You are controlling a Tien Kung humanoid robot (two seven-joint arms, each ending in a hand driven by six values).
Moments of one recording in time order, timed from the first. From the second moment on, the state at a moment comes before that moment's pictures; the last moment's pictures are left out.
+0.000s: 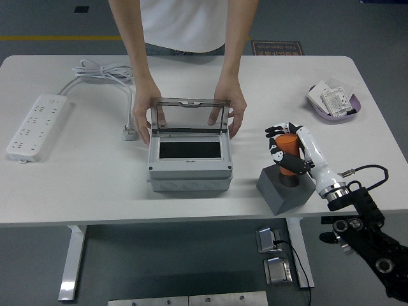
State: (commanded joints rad) left arm 0.01 0.28 -0.31 -0.18 -0.25 0.08 0.02; right arm 0.21 -0.33 0.98 1.27 -1.40 -0.31 0.32
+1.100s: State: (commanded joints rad) left arm -0.01 0.31 -0.16 -0.18 -0.40 0.08 0.02; right arm 0.72 -0.18 0.52 1.10 -1.65 -0.22 0.12
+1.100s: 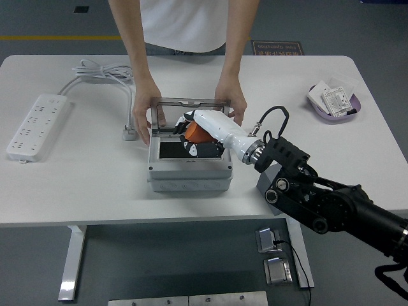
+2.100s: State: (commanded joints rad) left arm -0.05 0.31 -0.14 -0.19 -0.38 0.08 0.02; right arm 0.80 -0.12 0.44 0.95 -1.50 -0.19 0.23
